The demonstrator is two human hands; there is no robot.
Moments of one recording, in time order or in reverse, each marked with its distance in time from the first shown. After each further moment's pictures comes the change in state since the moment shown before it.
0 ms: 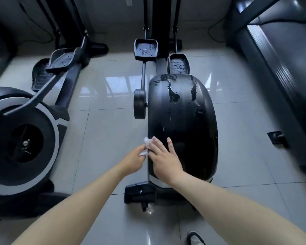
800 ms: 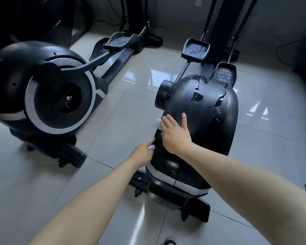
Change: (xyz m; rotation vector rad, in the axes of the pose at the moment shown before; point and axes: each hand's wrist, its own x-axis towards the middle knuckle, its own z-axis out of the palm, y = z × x) left_hand -0.006 0.013 0.085 -0.269 0.369 -0.309; right_hand 0.034 0.064 -0.039 -0.231 -0.001 -0.256
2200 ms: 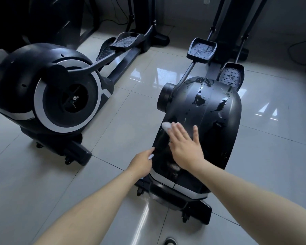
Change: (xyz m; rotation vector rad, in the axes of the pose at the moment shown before) left_hand -0.019 -0.005 0.010 0.154 0.044 -0.038; right_hand -0.036 0.026 0.018 0.137 0.057 0.025
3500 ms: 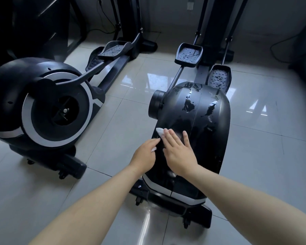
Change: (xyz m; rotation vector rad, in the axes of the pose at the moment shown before) left_hand 0.021 0.058 -0.017 0.065 0.117 0.291; right_hand 0.003 0.007 0.008 0.046 0.052 -0.026
